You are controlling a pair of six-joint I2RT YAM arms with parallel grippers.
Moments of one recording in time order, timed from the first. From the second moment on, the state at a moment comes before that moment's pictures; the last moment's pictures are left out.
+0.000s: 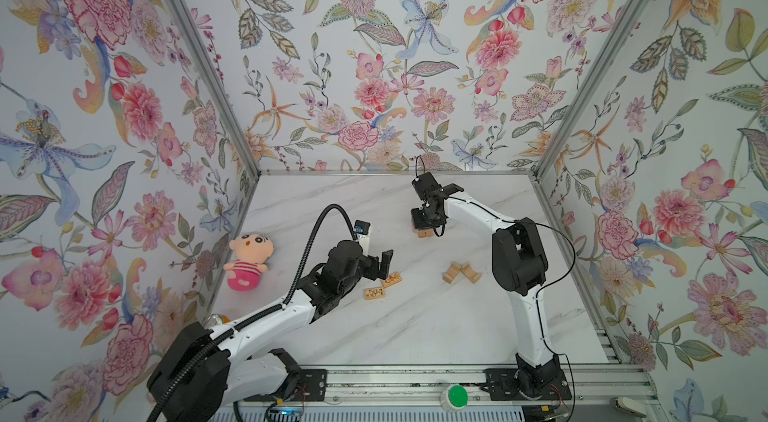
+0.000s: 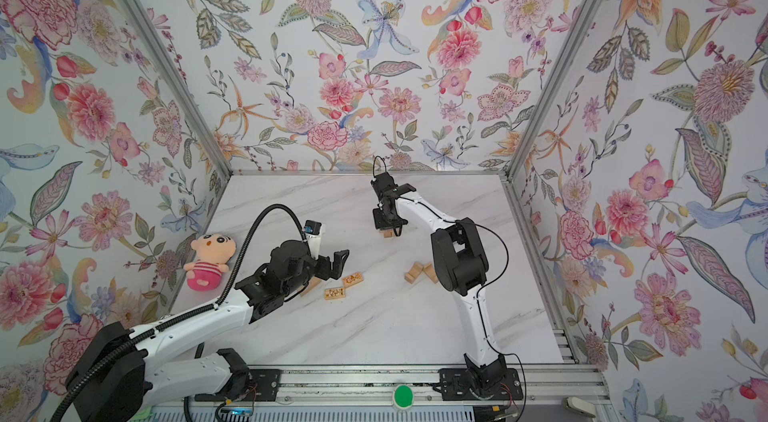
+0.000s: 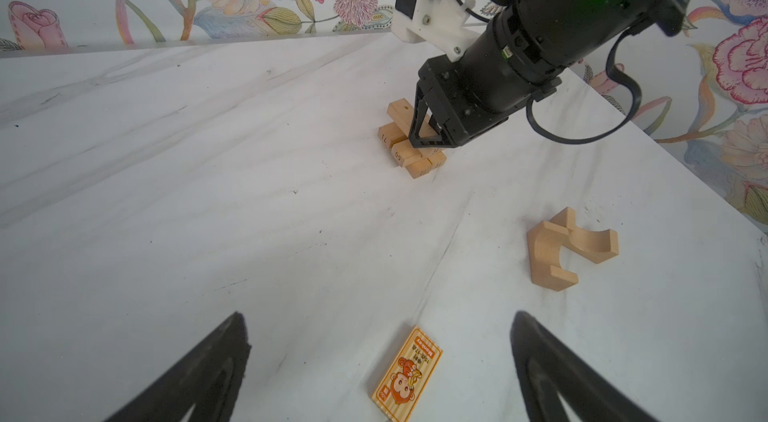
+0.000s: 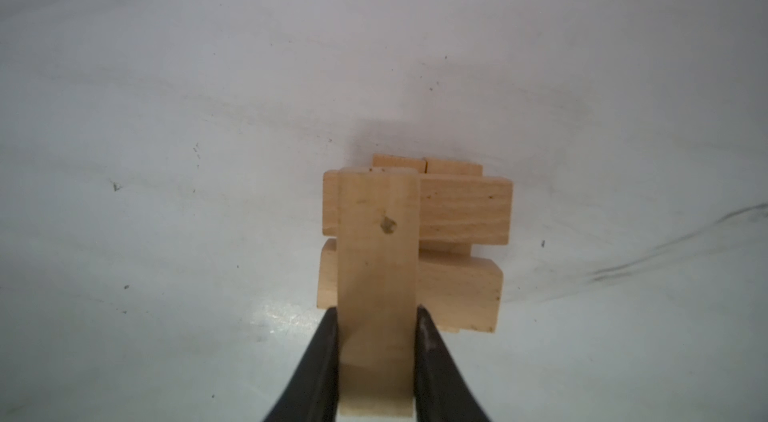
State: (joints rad) left arm -0.72 1.18 0.62 0.11 -0.15 -0.29; right arm 0.53 2.22 1.86 -0.82 0.06 0.27
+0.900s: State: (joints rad) left arm -0.69 1.18 0.61 0.11 -0.13 -0.29; right arm 0.53 2.24 1.86 -0.83 0.06 0.28
